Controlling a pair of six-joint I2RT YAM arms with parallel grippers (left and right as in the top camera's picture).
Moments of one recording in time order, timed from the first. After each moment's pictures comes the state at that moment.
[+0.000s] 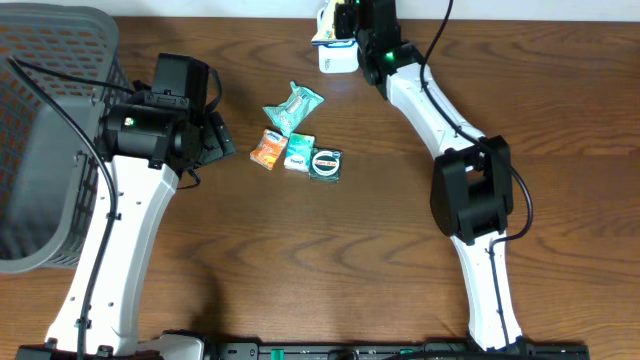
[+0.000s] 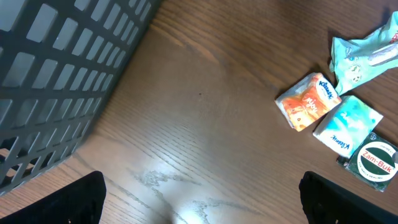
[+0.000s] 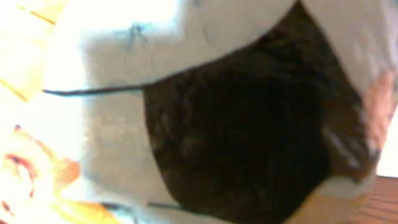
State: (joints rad) left arm -0.16 1.47 1.50 -1.26 -0.27 -0.54; right arm 0.37 2.45 2.15 -0.06 0.13 0.21
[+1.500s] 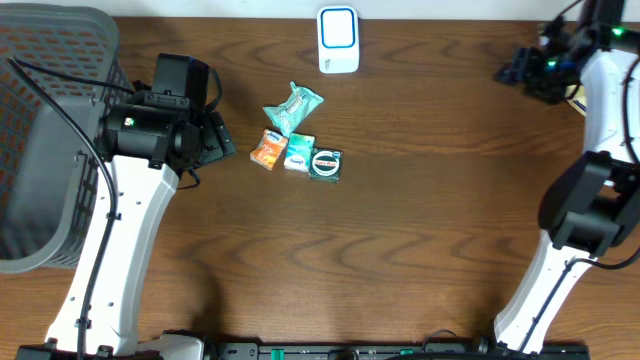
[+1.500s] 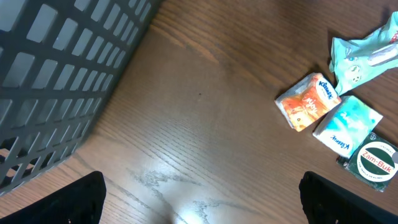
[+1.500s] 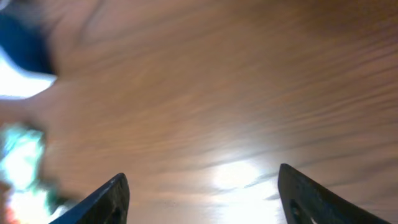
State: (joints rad) left arm -0.16 1.47 1.50 -1.26 -0.27 -0.54; right arm -0.25 2.28 2.16 -1.16 -0.42 0.09
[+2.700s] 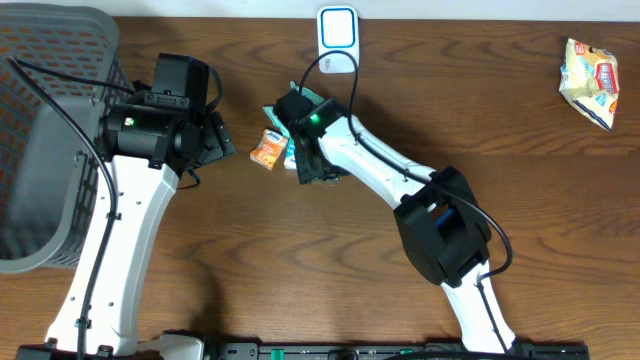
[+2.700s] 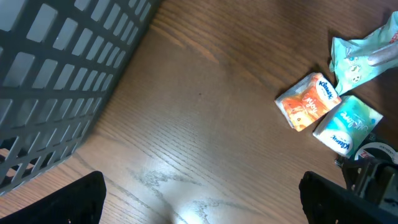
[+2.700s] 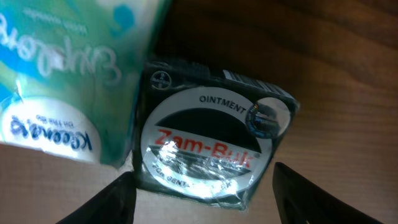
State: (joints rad) left arm -0.16 1.47 1.50 -1.26 -0.27 -0.54; right arm 0.71 2.28 1.84 -1.03 0.14 0.54
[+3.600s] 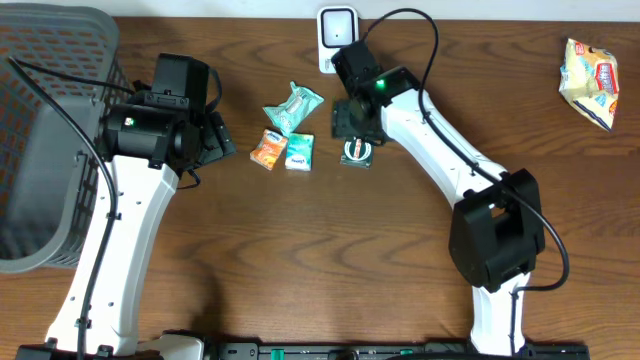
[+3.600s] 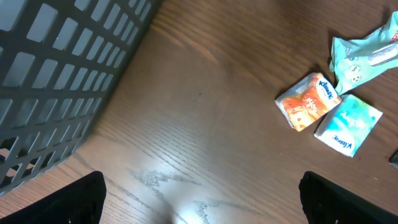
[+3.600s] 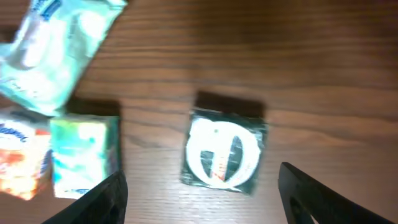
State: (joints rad) left arm -0.16 1.47 1.50 -1.26 -0.27 -0.54; right arm 0.50 2.12 1.81 -0.92 0.06 0.54
